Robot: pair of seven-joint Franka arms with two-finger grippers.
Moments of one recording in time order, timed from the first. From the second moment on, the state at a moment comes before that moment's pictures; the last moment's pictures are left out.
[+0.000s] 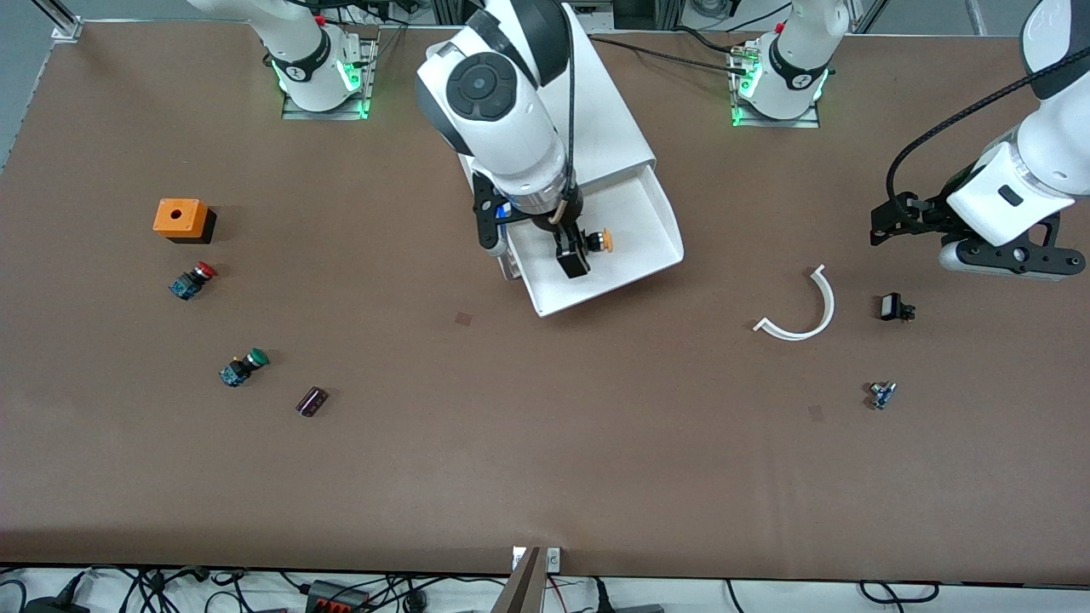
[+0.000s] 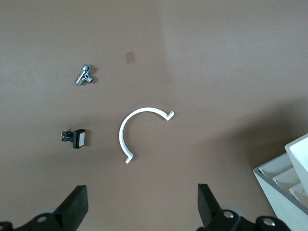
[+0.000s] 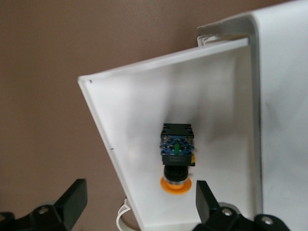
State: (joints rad) left arm 0.17 0.06 -0.25 -1.65 -0.01 1.65 0.01; right arm 0.86 0.57 -0.14 -1.22 0.31 2.02 2.07
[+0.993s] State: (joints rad) left arm 0.08 0.24 -0.25 -1.62 -0.02 1.73 -0.18; right arm 0.52 0.49 -0.15 -1.22 0.29 1.65 1.21
